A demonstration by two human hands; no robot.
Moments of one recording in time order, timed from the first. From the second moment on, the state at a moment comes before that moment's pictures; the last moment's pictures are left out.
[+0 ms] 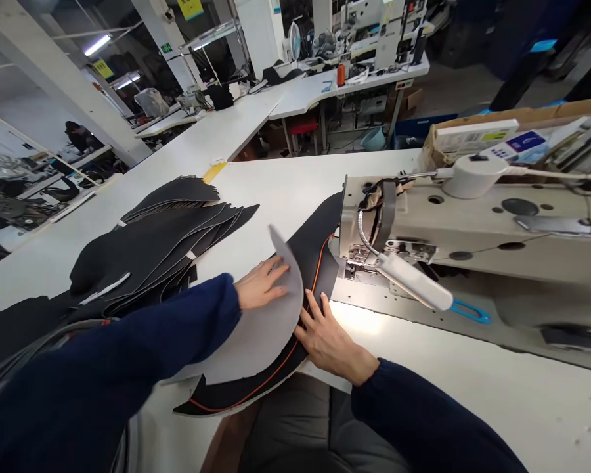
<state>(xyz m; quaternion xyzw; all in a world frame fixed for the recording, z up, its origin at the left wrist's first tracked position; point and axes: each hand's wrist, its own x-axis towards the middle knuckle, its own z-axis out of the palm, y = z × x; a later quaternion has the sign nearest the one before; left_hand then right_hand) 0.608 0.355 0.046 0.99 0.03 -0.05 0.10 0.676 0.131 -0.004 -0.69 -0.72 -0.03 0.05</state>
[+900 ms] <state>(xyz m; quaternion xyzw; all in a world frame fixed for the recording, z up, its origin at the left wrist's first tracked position) 0.667 0.261 0.012 0.99 0.01 0.02 0.10 0.680 0.102 -0.016 -0.68 -0.73 -0.03 0.05</state>
